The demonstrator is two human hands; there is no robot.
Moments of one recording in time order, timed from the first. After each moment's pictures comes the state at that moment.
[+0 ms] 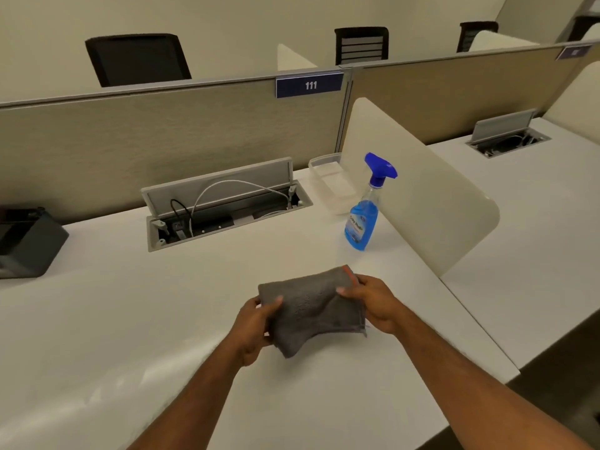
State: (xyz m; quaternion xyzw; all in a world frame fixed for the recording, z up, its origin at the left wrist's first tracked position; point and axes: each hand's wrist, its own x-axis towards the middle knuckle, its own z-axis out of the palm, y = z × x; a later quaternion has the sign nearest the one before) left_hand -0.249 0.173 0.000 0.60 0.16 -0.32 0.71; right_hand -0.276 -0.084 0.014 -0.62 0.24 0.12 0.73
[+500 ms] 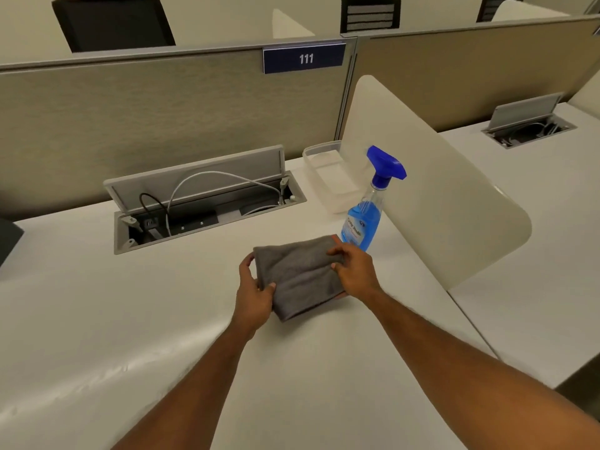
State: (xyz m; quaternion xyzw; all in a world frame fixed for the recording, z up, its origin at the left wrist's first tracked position) left_hand -0.165 0.109 -0.048 0.74 0.07 -0.17 0.64; right_hand -0.173 -0.116 -0.039 -0.86 0.14 -0.06 0.48
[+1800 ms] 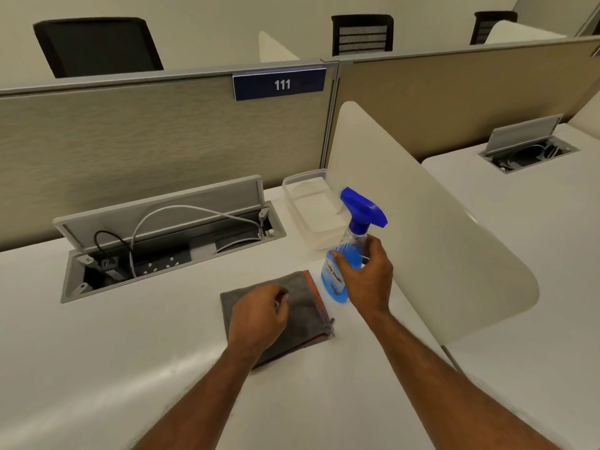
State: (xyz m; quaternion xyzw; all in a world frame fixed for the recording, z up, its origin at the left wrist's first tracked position) left_hand -0.099 0.022 -0.048 0.95 -0.12 -0.02 0.30; right_hand -0.111 -0.178 -0.007 -0.80 0.20 -0.26 0.50
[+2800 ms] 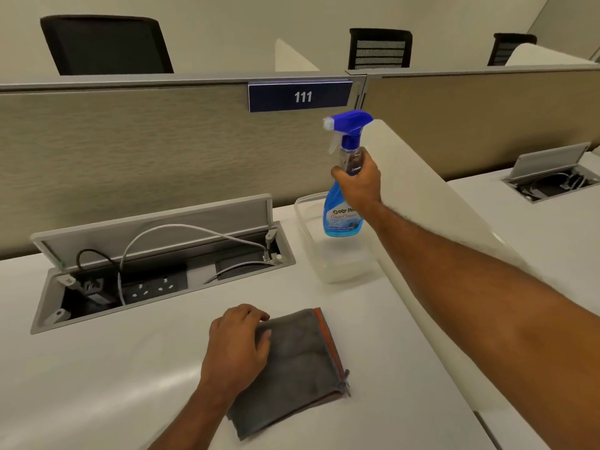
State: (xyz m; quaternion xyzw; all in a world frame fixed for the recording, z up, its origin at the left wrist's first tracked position) left_hand -0.057 0.056 -0.067 0.96 -0.10 -0.02 0.27; right_hand 0.133 -0.213 0.053 -0.82 0.08 -0.24 0.51
